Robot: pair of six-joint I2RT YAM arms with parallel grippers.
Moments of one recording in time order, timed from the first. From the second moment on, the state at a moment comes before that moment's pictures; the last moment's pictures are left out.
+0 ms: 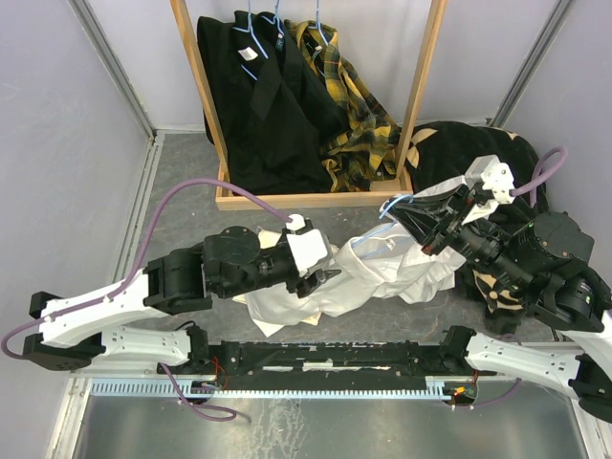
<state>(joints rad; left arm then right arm) -1.35 1.00 1.28 -0.49 -0.17 0.19 1.01 0.78 1.38 -0.47 0.12 0.04</state>
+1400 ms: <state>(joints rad) -1.34 0.95 1.24 -0.49 -0.21 0.21 1.01 0.78 1.42 -0.64 0.08 0.03</state>
